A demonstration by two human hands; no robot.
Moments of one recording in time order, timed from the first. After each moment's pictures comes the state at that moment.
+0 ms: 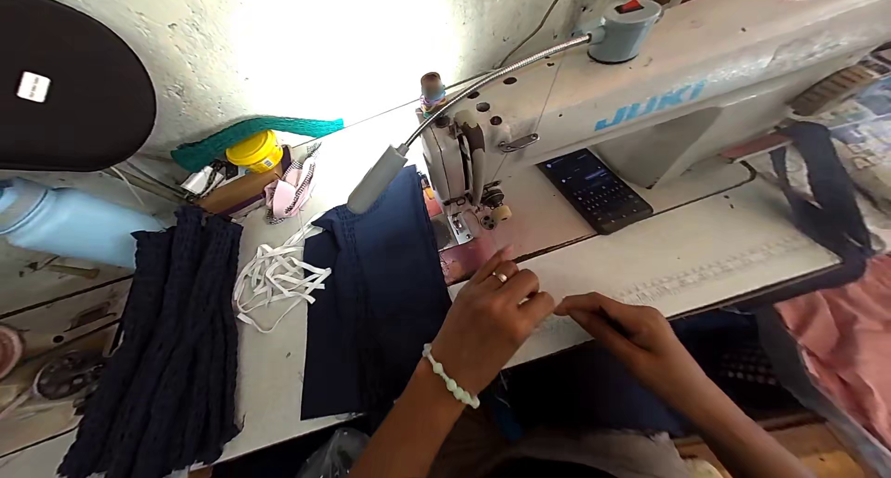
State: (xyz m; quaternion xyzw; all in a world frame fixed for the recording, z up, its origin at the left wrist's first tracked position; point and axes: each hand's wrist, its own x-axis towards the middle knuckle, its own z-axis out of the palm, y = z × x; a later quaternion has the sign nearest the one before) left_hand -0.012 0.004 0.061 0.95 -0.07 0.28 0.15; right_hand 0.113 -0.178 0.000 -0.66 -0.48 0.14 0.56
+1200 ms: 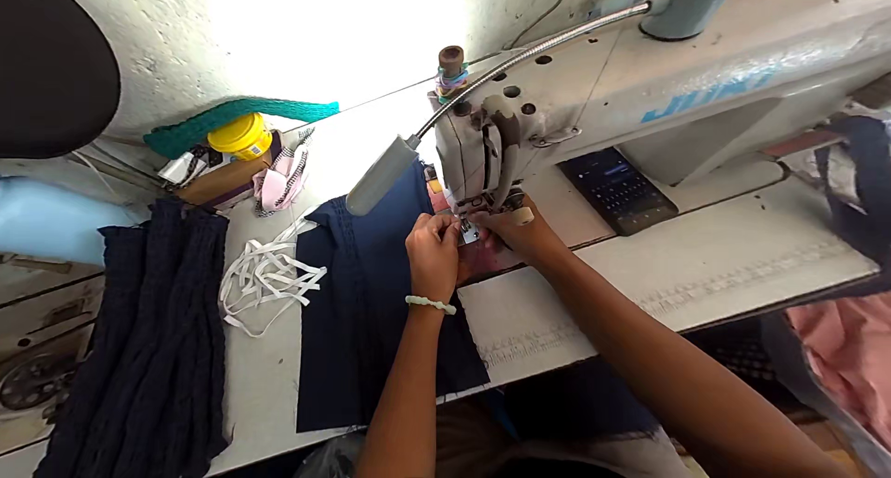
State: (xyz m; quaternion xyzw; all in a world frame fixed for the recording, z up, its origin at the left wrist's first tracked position) left_hand 0.019 0.077 0.030 0.81 0.39 0.24 0.37; right_hand 0.145 0.002 0.025 -0.69 -0.23 0.40 0.56
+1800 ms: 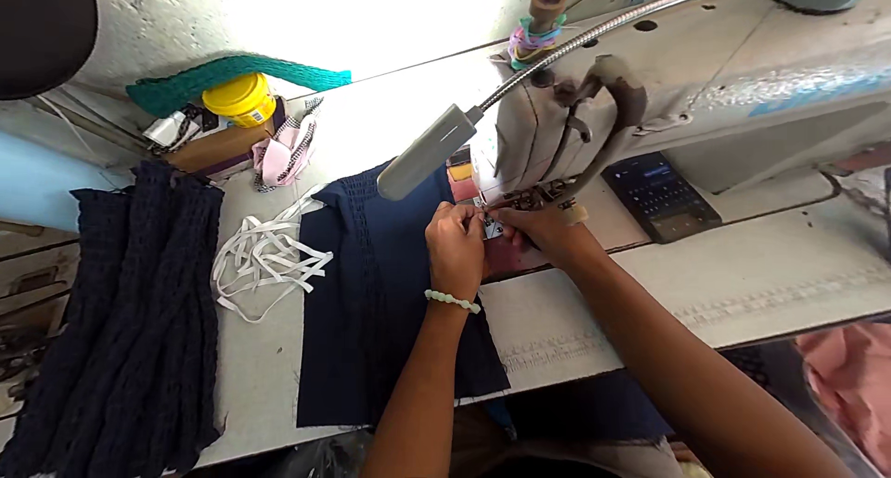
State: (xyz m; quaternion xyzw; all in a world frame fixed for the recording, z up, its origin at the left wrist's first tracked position) left_hand 0.021 0.076 0.028 0.80 0.40 0.25 0.38; right_hand 0.142 0.002 0.024 -0.71 -0.22 0.39 0.54
